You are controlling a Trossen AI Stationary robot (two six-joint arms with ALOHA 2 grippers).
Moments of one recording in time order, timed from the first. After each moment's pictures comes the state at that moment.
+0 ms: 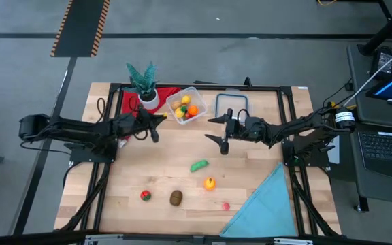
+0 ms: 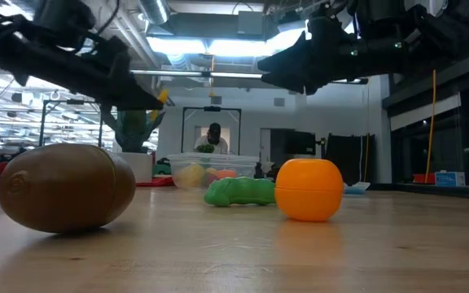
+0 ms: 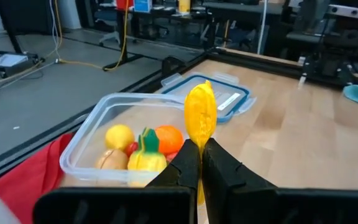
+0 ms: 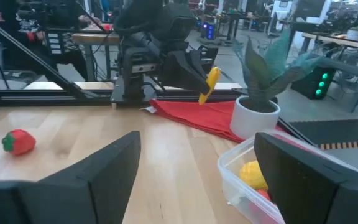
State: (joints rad) left arm 0.22 0.93 0.18 0.55 -0.32 -0.12; right arm -0.05 1.48 0.53 0.88 0.11 -0.05
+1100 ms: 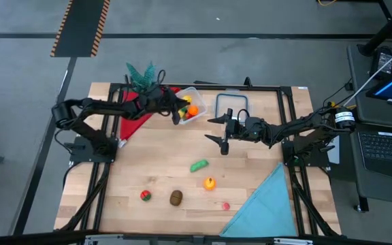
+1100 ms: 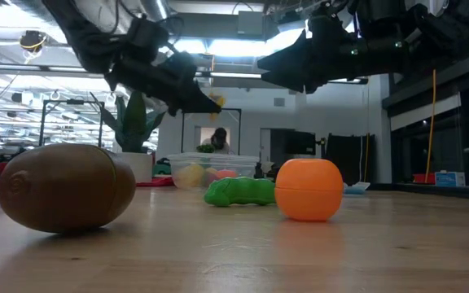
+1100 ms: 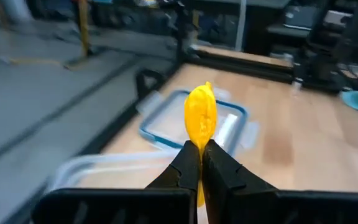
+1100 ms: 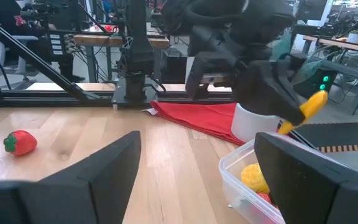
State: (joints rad) left arm 0.51 1.48 0.64 0.58 0.12 -0.01; right arm -0.05 1.48 0.53 0.89 0.11 -0.06
